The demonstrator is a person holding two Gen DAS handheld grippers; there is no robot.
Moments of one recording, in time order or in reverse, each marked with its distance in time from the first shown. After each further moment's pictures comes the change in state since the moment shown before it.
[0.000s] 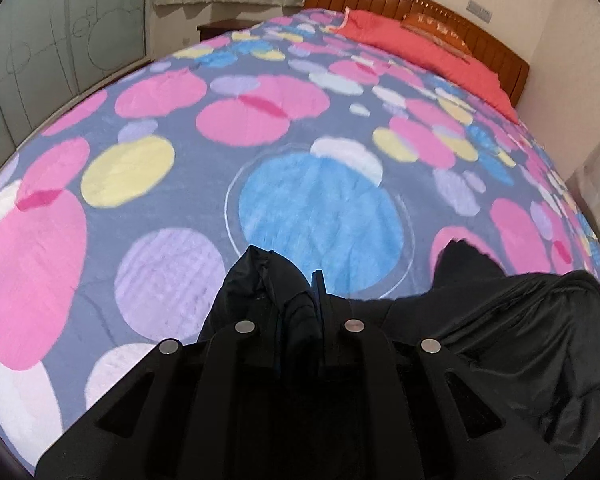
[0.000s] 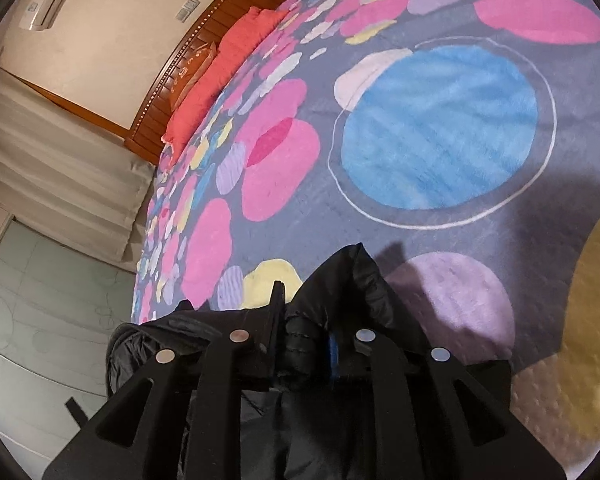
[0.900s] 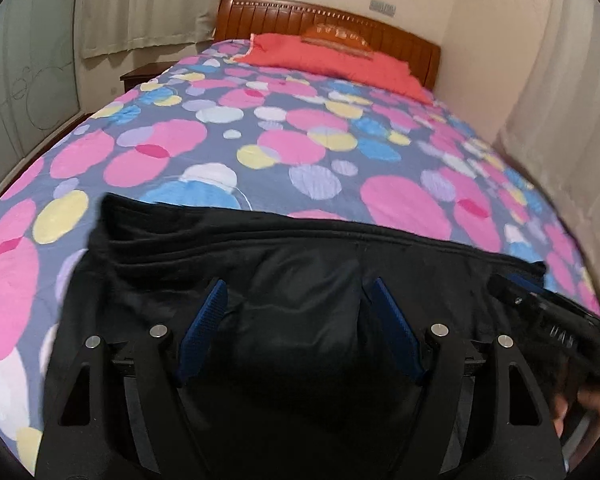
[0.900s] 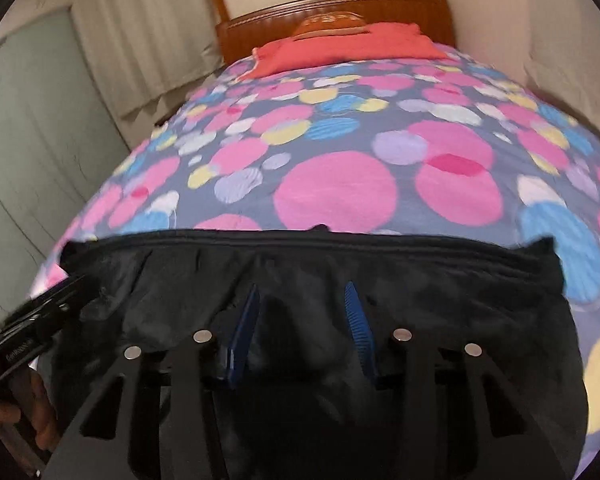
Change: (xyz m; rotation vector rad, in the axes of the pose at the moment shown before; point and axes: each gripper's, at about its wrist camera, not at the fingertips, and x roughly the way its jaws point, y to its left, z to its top) left arm -0.056 -0.111 -0.038 0.231 -0.089 -0.153; right arm 0.031 0.194 -0.117 -0.724 0.015 -0.202
